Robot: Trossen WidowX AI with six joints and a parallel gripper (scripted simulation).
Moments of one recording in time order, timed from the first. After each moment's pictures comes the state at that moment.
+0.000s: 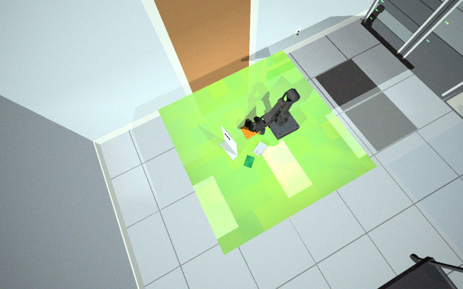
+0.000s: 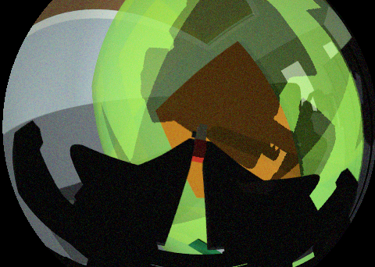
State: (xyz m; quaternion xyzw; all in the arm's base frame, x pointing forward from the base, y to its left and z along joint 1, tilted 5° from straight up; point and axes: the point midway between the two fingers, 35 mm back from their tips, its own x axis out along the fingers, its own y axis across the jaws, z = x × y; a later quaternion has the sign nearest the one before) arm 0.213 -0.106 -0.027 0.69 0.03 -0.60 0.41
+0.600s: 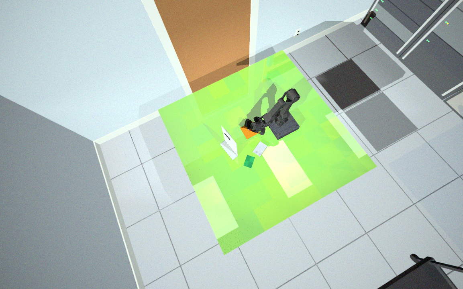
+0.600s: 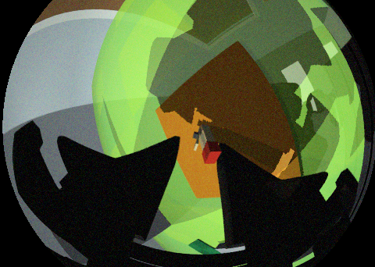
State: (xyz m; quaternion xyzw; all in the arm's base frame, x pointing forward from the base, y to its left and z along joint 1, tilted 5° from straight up) arm 0.213 -0.106 -0.027 0.69 0.03 -0.60 0.41
